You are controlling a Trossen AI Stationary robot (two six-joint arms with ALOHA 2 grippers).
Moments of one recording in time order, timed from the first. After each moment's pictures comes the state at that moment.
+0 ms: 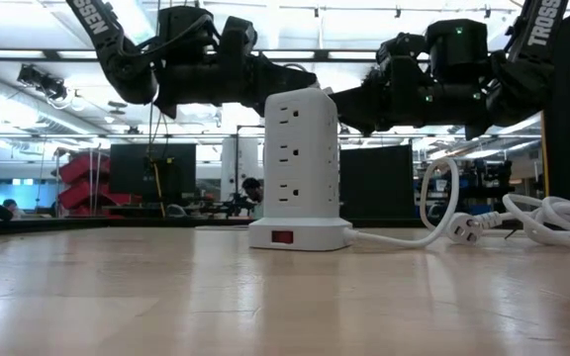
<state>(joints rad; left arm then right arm) 0.26 1.65 0.72 0.98 0.37 0.08 -0.17 1.65 0.46 1.28 -0.16 -0.08</state>
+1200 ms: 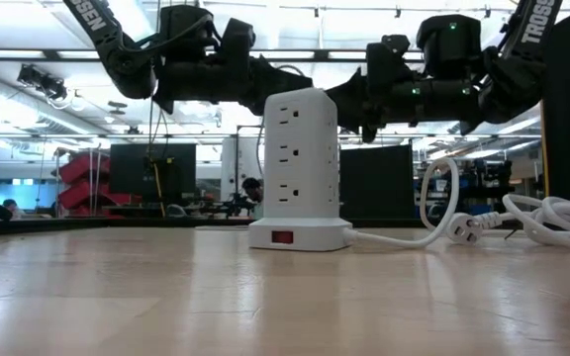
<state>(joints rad) 0.28 1.65 0.72 0.88 0.31 0.11 -0.18 1.65 0.51 1.23 -0.02 0.13</state>
